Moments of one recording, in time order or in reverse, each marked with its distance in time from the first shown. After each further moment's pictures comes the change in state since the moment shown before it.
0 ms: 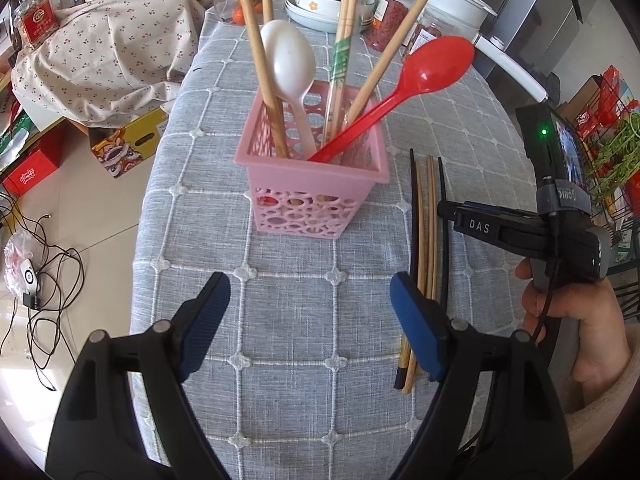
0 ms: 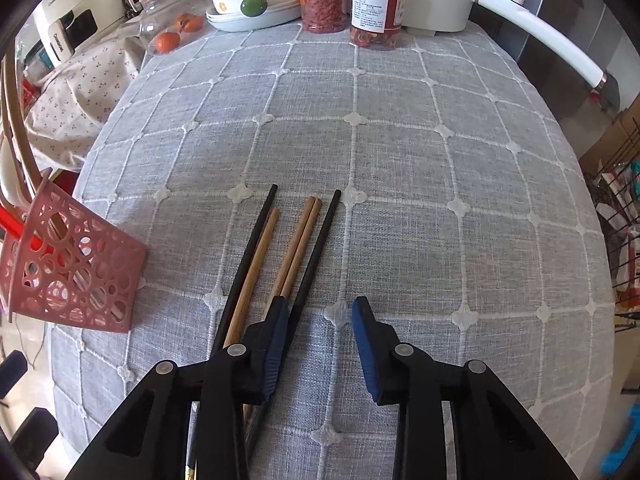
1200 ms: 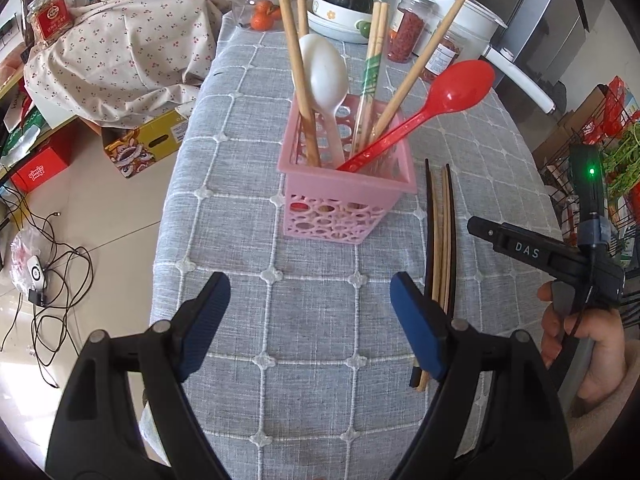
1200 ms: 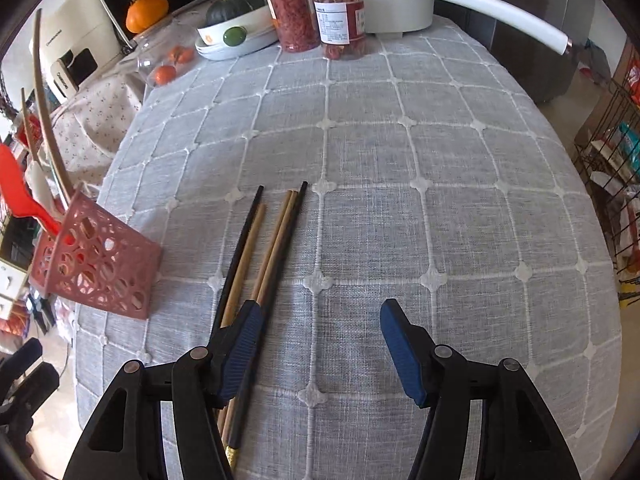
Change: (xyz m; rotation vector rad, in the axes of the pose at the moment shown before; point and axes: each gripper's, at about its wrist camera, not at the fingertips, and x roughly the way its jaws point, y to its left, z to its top) left arm -0.007 0.015 0.001 -0.023 -0.022 0.022; right arm -0.023 -0.028 -0.023 0.088 -0.059 0.077
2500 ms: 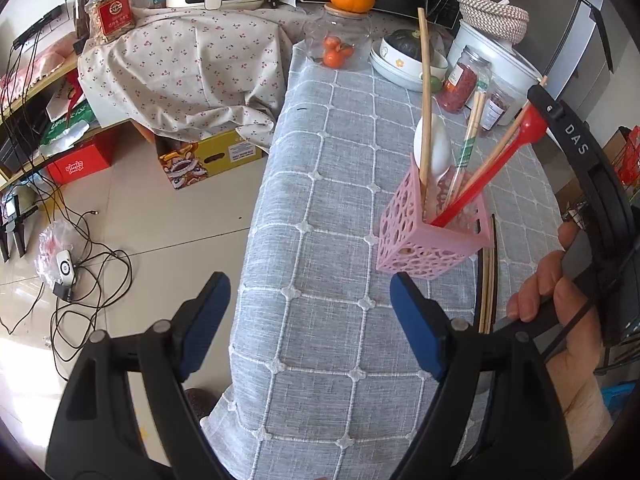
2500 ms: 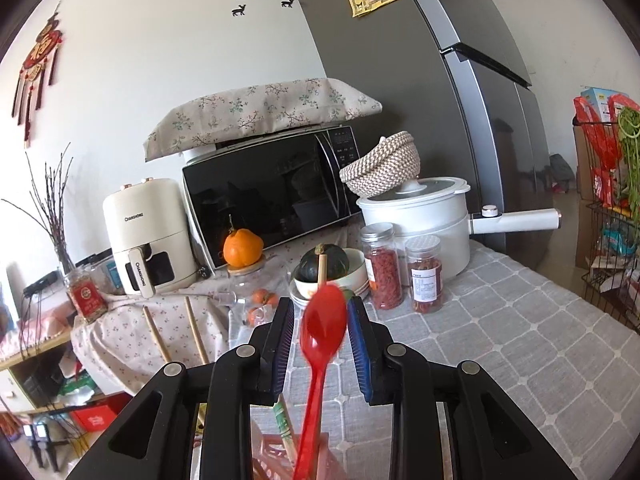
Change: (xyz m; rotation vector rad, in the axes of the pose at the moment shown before) left arm -0.036 0.070 0.009 -0.088 -0.096 0.076; right arm -0.099 0.139 0.009 0.106 -0.916 0.070
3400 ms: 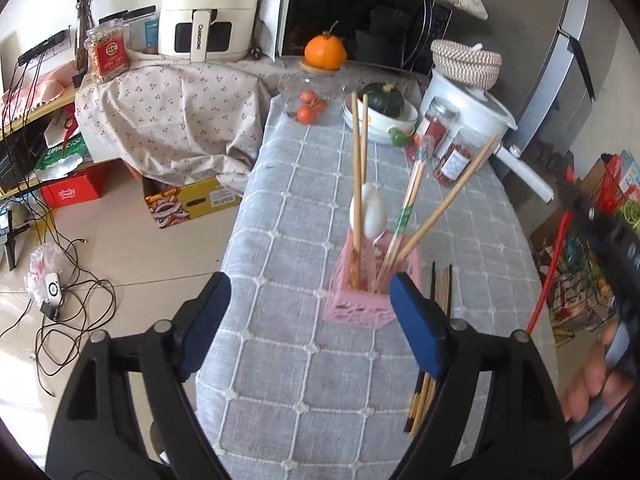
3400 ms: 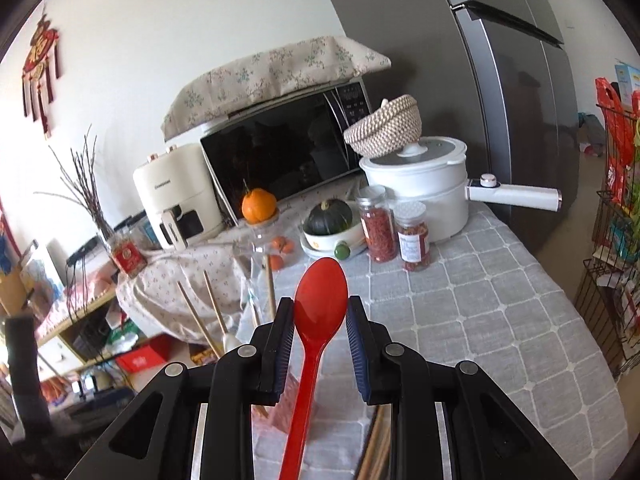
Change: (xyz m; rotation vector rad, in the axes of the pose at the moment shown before) left arm -0.031 -0.030 0.015 -0.020 -0.144 -0.038; right arm -0.050 -0.059 0.063 0.010 0.258 0.136
